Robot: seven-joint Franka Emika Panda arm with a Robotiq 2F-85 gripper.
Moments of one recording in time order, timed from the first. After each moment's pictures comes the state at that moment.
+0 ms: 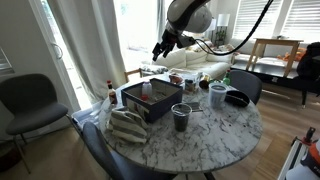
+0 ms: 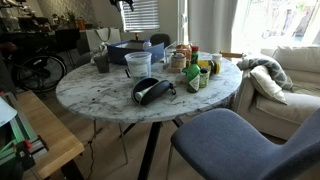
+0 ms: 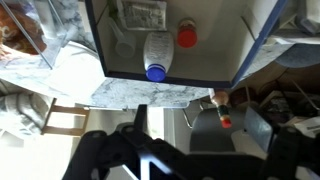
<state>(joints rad) 0.11 0.10 0.00 -2.03 0.20 2.69 -0.33</state>
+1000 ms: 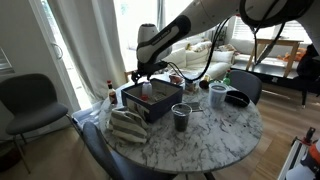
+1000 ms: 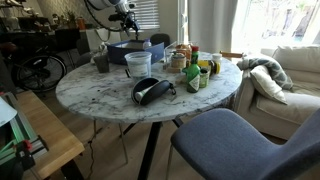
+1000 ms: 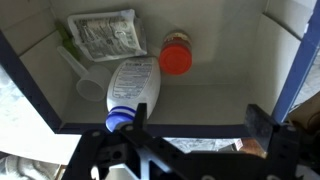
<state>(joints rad) 0.24 0.65 -0.03 -1.47 -0.11 2.47 0.17</state>
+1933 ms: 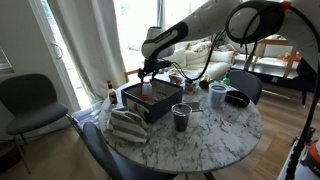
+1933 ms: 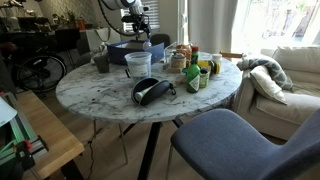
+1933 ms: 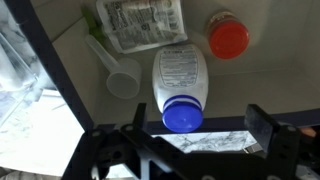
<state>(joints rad) 0.09 0.81 0.03 -1.23 -0.01 2.37 0.04</state>
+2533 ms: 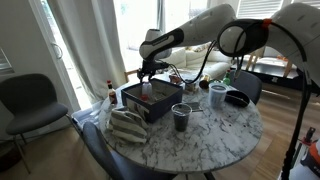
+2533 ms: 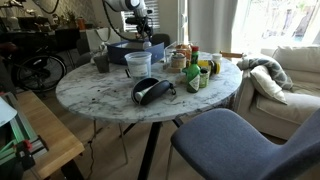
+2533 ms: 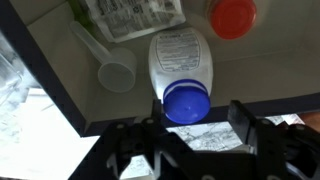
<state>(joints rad) 0.08 0.95 0.03 -1.02 0.02 2.30 0.05</state>
